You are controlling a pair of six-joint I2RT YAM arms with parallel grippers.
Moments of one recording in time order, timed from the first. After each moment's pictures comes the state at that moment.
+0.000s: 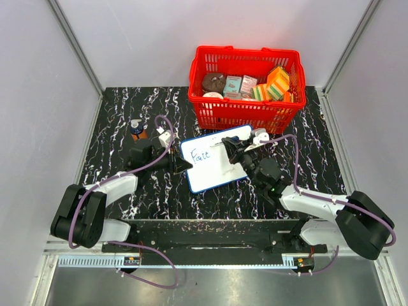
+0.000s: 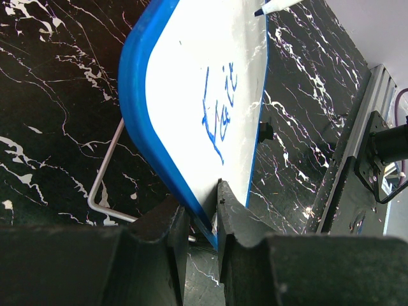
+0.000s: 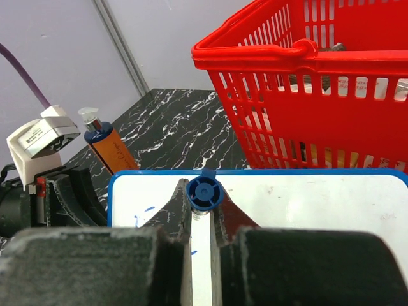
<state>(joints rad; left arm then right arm) -0.29 1.33 0.49 0.39 0.76 -0.26 0.83 1.22 0.48 0.95 0.32 0.23</state>
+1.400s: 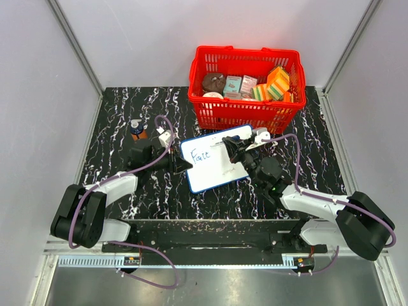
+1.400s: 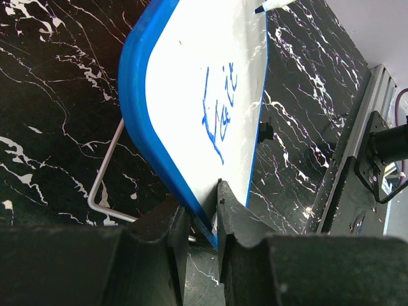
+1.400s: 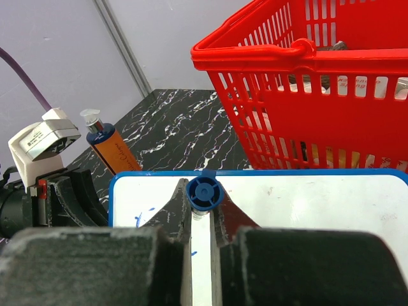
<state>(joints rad) -0.29 1.33 0.49 0.39 0.76 -0.26 0.80 1.22 0.47 0.94 0.30 0.26</state>
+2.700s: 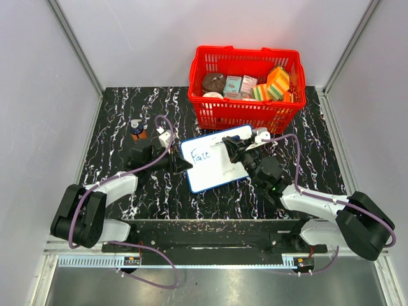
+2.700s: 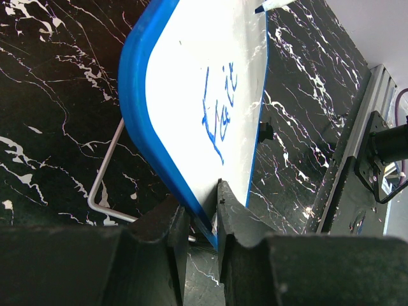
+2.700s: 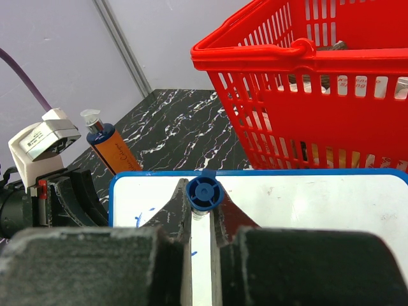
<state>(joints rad) -0.29 1.33 0.49 0.39 0.76 -0.26 0.80 1.22 0.47 0.94 0.30 0.26</state>
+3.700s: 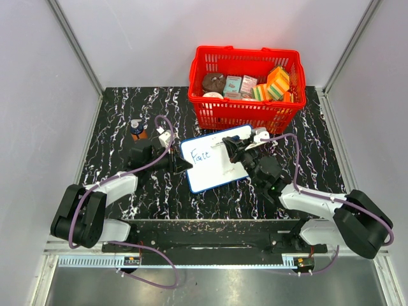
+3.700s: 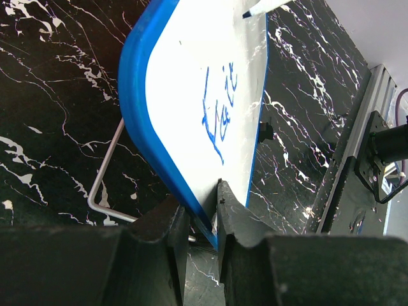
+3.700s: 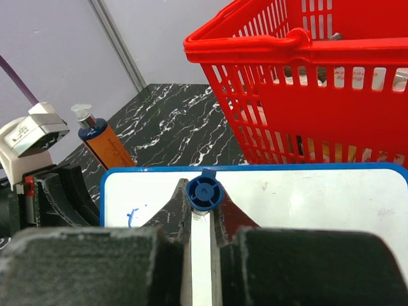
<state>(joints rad) -0.29 1.33 0.49 0.39 0.76 -0.26 0.80 1.23 0.48 0.94 0.30 0.26</state>
